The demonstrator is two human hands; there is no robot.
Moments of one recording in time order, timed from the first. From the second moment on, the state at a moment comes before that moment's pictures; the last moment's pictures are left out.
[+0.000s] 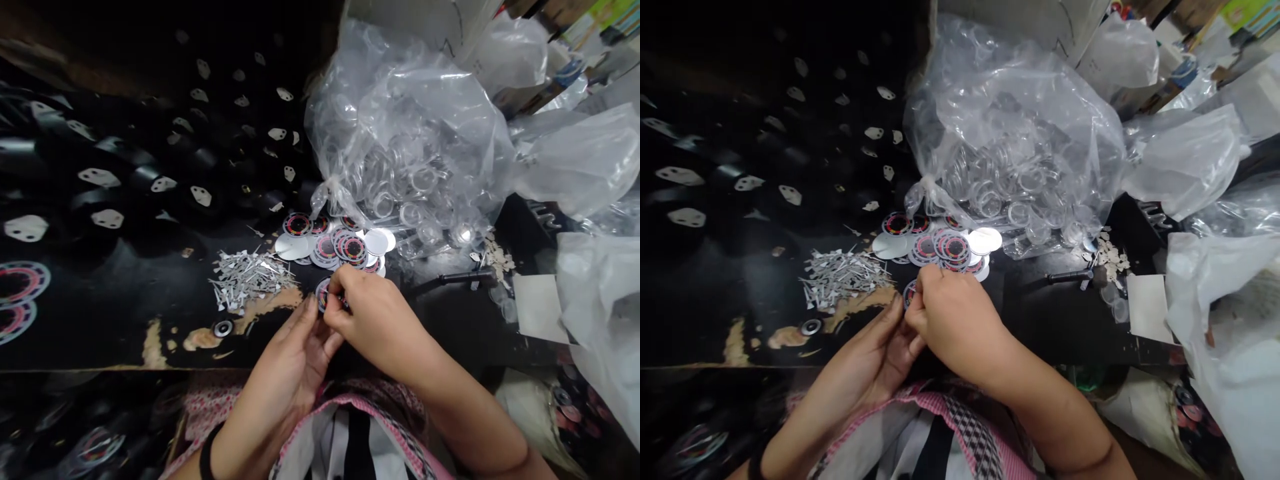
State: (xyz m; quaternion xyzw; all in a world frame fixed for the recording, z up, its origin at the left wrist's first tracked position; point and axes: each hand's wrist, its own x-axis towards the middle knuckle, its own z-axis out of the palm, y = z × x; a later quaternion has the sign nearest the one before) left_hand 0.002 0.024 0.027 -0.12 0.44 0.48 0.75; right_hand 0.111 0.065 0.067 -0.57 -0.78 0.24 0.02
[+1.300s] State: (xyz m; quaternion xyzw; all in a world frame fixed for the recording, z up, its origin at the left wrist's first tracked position) left_hand -0.017 0.036 0.020 0.06 0.42 0.47 0.77; right_hand 0.143 0.075 0.054 -0.53 -0.72 0.34 0.31
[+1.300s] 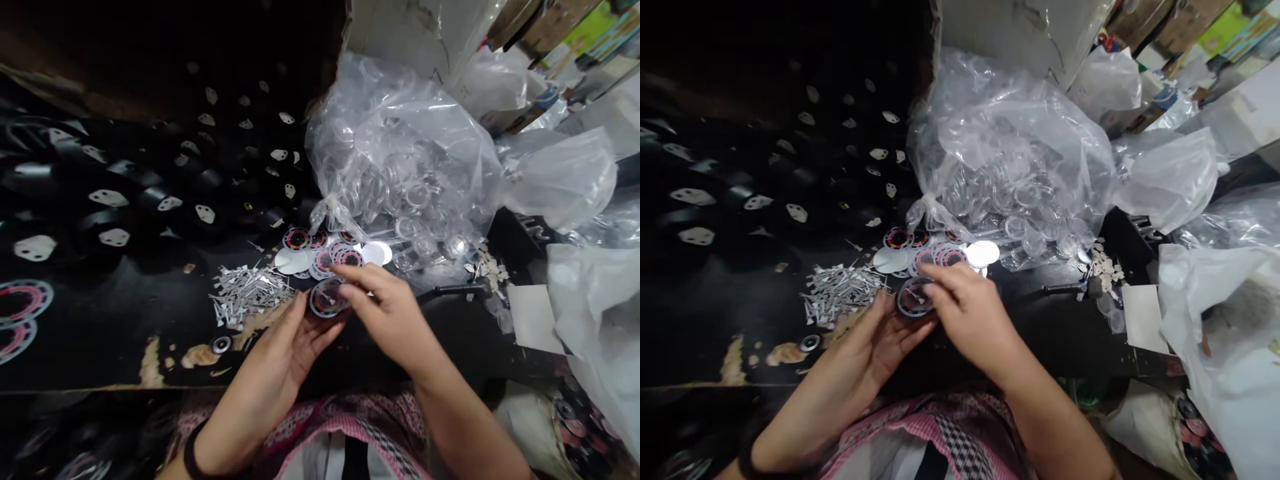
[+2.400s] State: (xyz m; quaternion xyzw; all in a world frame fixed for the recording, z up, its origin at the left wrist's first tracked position) left_hand -0.039 0.012 0.077 0.22 0.45 0.55 0.67; right_hand 0.114 0.049 0.113 -0.44 -0.81 0.29 0.25
